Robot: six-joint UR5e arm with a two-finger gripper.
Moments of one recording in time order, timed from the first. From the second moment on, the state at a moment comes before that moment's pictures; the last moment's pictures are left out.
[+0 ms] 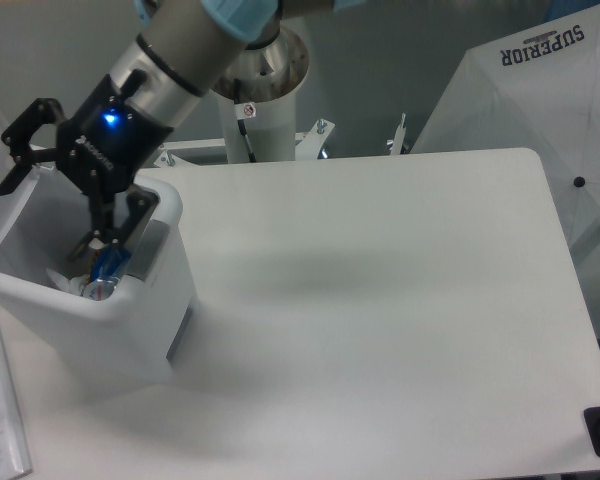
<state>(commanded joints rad) 2.41 -1.67 -1.52 -0.98 0.66 0.54</state>
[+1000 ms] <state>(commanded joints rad) 2.74 -1.84 -1.58 -0.98 1.21 0.96</state>
